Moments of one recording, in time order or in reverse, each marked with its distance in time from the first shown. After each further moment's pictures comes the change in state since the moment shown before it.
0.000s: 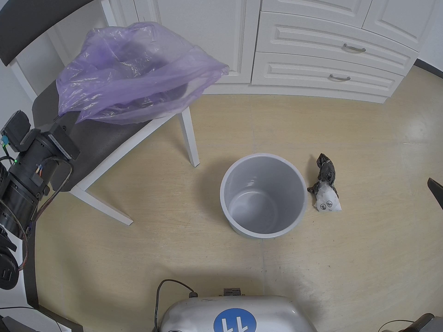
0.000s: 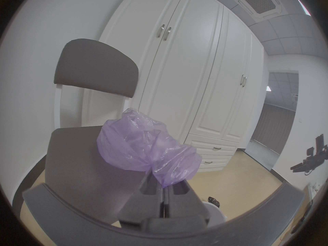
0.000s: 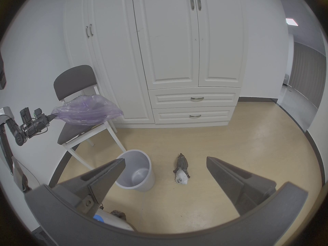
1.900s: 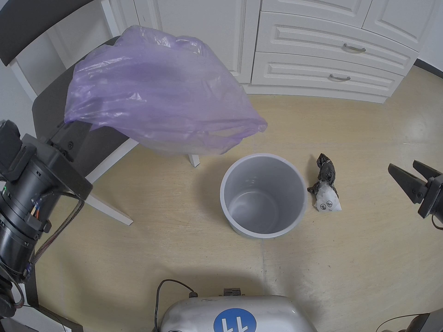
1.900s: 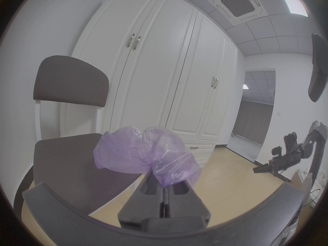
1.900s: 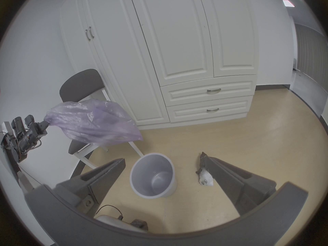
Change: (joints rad) left arm -0.388 -0.103 0.039 0.001 0.166 0.227; right arm 0.491 0.248 0.031 -0.286 -0.365 0.123
